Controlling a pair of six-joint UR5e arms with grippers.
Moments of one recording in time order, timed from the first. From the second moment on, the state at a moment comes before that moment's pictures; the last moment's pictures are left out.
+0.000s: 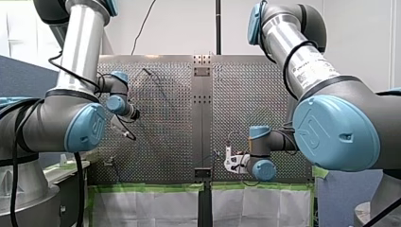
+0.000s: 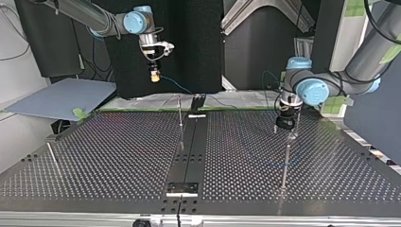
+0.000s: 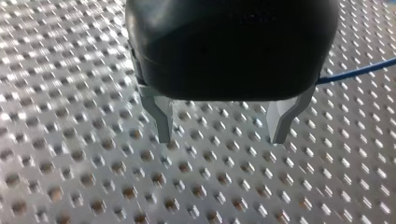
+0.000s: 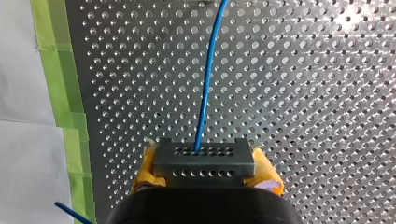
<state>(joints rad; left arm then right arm) 0.10 -1.92 -1.87 -2.66 -1.46 -2.57 2.05 -0.78 2.04 -1.18 1.56 1.59</state>
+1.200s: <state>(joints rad) 0.04 -2.04 -1.88 -2.67 -1.50 -2.50 2.05 -0.78 2.04 -1.19 1.54 1.59</state>
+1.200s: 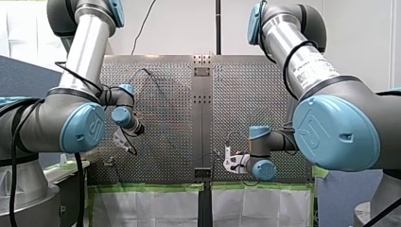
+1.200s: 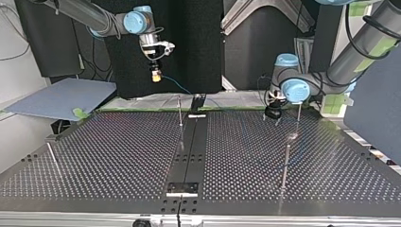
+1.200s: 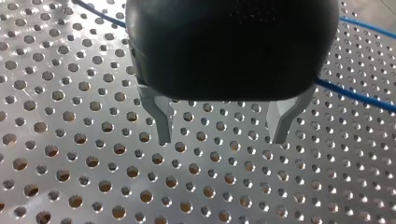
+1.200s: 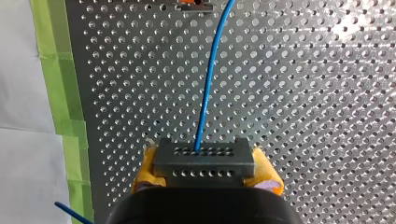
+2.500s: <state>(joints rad) 0.04 -1.98 -1.93 -2.82 -1.48 -2.42 2.06 -0.78 2.04 -1.19 1.53 1.59</state>
